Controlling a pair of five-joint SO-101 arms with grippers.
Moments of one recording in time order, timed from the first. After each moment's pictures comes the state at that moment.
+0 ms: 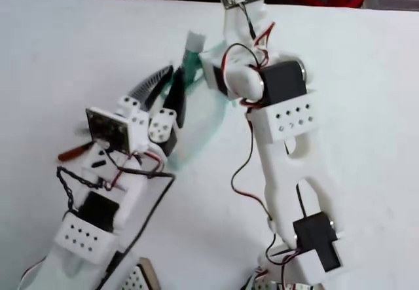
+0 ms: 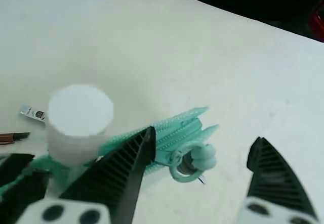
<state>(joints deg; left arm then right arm) 18.9 -65.0 68.1 5.0 4.4 -22.2 -0.9 -23.6 84.3 3.4</state>
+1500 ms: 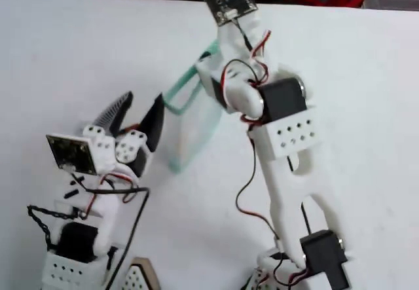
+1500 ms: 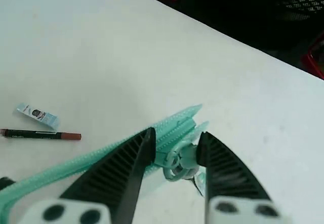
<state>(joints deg) 8.7 -90.9 76.2 27.1 8.3 -24.8 -9.7 -11.3 74.3 8.8</state>
